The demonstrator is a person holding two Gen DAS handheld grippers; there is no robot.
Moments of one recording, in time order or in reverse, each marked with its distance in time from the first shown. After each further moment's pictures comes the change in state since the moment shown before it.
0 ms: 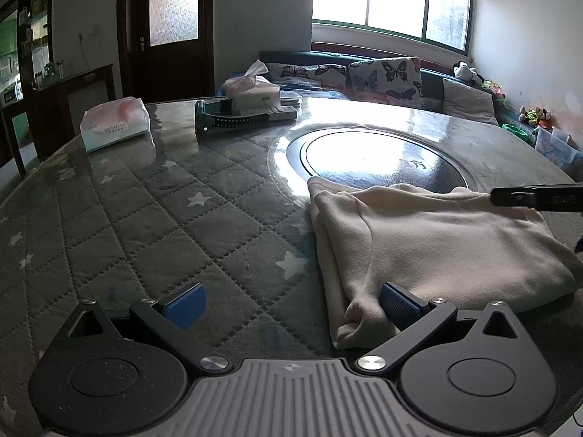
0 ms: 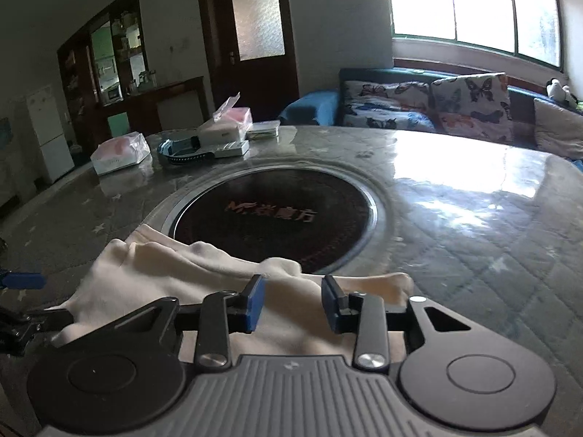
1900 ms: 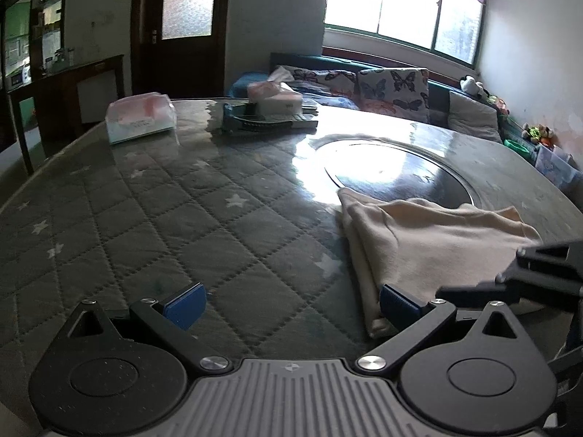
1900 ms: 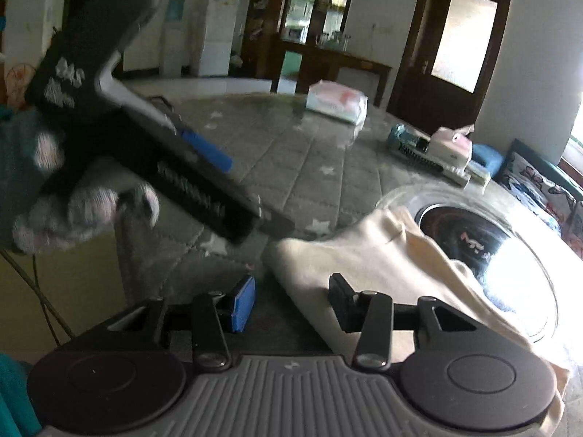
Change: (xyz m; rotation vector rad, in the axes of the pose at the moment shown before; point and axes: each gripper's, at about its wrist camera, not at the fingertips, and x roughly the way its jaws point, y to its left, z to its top) left arm -0.026 0.035 0.004 -0.066 -0.004 -0.011; right arm -0.022 0.182 -0.048 -0.603 0.051 0.309
